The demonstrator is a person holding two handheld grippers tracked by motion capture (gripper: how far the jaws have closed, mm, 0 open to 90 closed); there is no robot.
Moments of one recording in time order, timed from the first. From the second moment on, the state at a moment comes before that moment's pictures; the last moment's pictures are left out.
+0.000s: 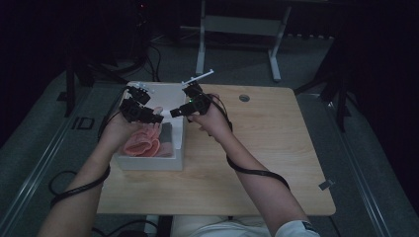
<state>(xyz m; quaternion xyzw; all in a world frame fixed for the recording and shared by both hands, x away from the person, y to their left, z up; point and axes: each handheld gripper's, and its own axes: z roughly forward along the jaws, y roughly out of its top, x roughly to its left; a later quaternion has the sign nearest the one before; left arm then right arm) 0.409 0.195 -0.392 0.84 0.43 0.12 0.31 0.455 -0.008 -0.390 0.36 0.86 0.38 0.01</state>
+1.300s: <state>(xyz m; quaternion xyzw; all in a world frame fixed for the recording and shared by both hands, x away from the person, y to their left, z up) 0.381 0.069 -0.395 0.87 0.31 0.10 0.37 0.432 -0.144 -0.428 0.31 0.86 0.40 0.06</state>
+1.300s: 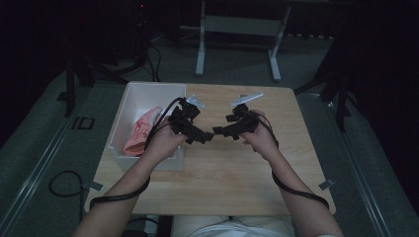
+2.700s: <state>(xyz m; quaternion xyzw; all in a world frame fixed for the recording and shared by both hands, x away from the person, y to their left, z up) 0.343 -0.016 -0.487 0.91 0.19 0.07 0.37 0.397 -0.251 -0.511 0.34 0.86 0.38 0.07</state>
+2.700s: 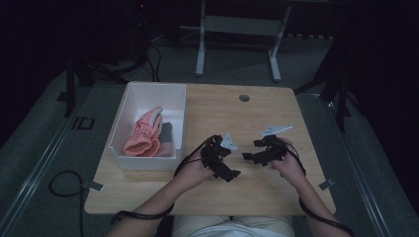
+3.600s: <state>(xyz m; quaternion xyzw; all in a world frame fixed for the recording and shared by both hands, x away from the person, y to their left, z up) 0.325 -0.005 -0.546 0.90 0.21 0.07 0.38 0.380 -0.314 -0.552 0.39 0.83 0.38 0.10</state>
